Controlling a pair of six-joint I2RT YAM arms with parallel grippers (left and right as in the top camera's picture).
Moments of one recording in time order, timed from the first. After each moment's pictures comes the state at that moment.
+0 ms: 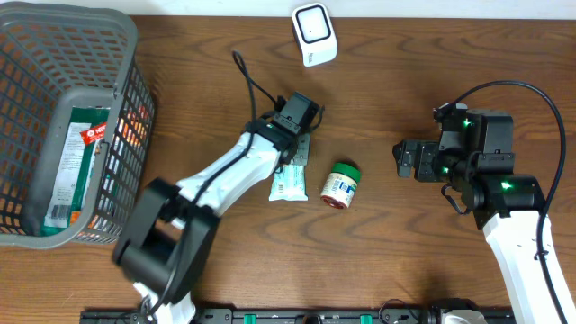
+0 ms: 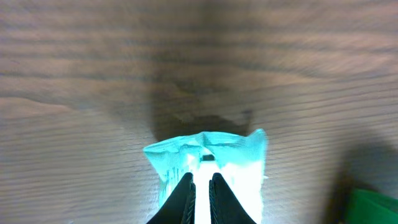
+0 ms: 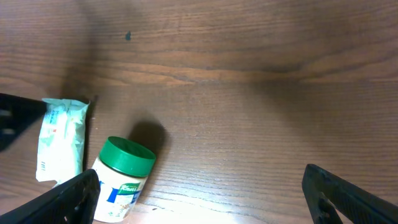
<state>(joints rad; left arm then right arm) -0.58 1.85 1.26 -0.56 -0.12 -0.43 0.04 1.18 0.95 -0.70 -0.19 0.12</state>
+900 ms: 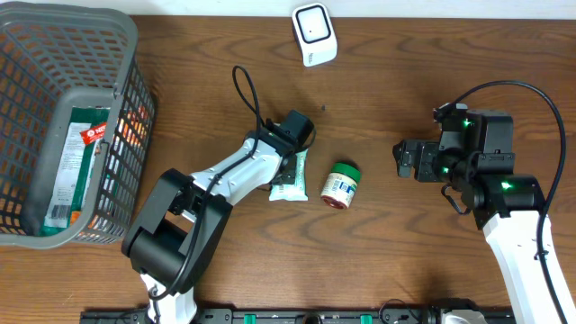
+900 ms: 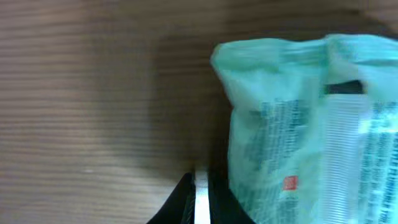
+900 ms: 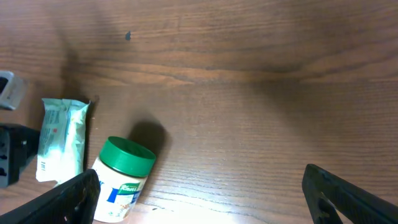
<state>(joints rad) -0.58 1.94 1.19 -0.67 -0.18 -0.49 0.04 1.18 0.95 -0.70 -0.19 0.12</state>
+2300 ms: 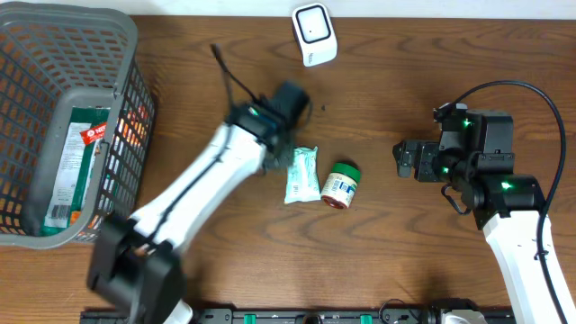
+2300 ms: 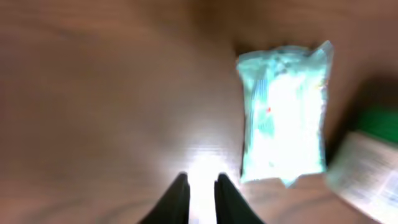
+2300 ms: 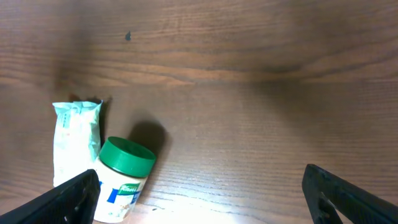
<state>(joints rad) -0.55 1.72 1.48 -1.08 -0.14 -0.47 0.04 1.18 0.95 -0.70 -0.19 0.12</state>
